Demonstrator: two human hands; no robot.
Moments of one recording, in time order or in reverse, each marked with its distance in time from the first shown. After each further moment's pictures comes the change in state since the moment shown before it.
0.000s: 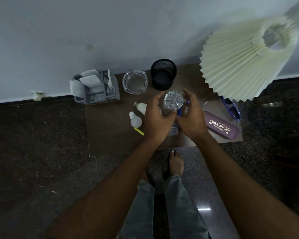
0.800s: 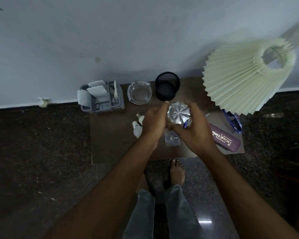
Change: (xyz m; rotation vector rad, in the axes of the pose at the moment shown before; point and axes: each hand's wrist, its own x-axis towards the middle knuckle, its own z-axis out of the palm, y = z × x) left_hand 0.028 0.040 -0.022 -0.304 -0.072 -0.600; right_hand -0.017 -0.042 -0.018 -0.048 -0.028 -0.144
